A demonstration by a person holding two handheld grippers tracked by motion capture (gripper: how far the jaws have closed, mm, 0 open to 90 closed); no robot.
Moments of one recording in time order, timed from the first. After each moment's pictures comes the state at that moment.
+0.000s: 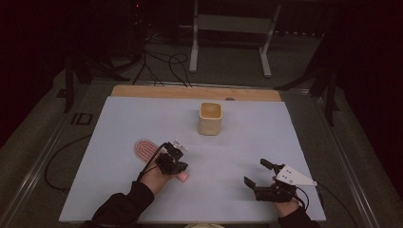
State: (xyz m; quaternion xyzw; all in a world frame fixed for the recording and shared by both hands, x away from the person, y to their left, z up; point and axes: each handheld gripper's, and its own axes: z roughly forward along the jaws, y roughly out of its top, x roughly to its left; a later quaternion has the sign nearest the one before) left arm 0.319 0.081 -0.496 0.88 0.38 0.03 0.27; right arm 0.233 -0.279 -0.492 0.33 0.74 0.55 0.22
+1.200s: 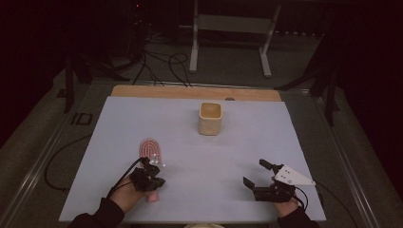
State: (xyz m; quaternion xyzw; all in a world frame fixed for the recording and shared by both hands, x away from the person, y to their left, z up) left arm 0.272 0.146 -0.494 0.90 0.37 0.02 0.22; right arm 0.234 -0.277 -0.493 0.32 0.74 0.55 0.21
